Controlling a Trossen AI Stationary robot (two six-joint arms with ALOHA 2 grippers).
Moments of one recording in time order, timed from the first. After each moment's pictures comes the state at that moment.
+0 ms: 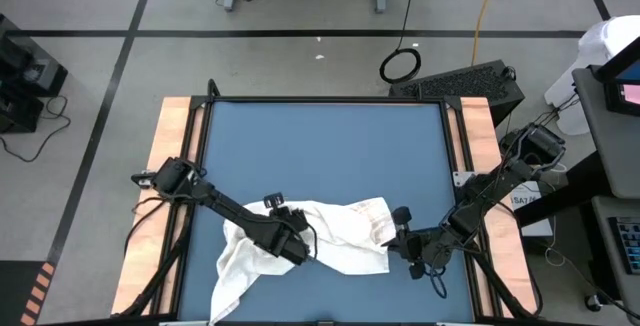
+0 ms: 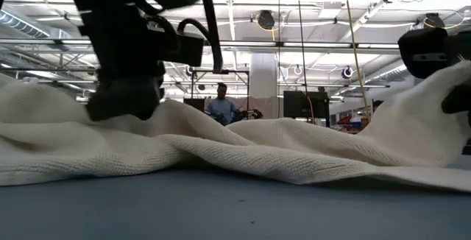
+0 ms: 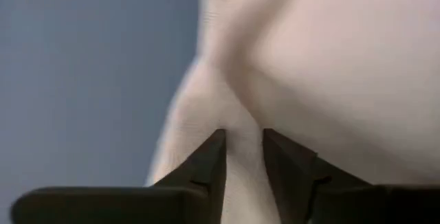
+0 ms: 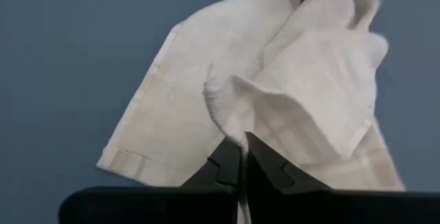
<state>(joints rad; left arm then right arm) -0.43 1.99 1.30 -0.93 -0.57 -0.71 0.80 1.38 0.45 0.16 0.54 0.18</state>
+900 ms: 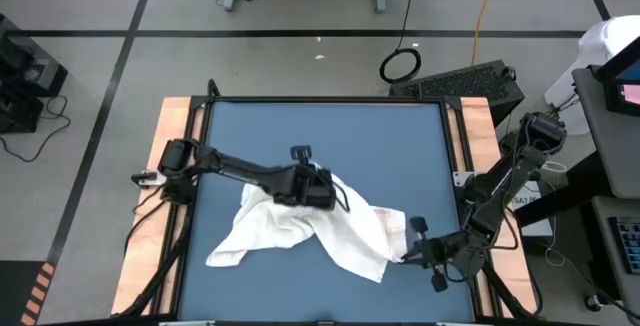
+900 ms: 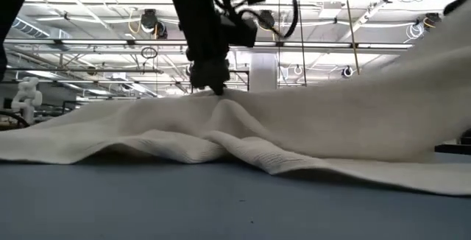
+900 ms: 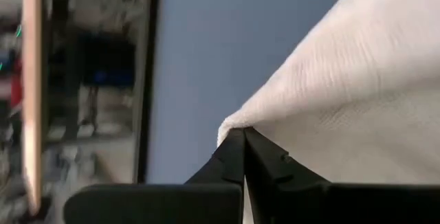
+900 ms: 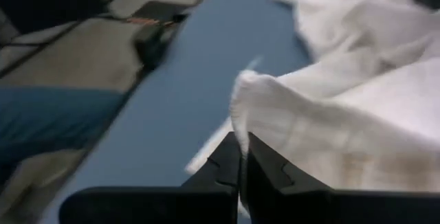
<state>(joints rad) -0.11 1.95 1.48 -0.88 -0.79 -0.10 0.99 1.20 0.45 0.16 0.66 0.46</state>
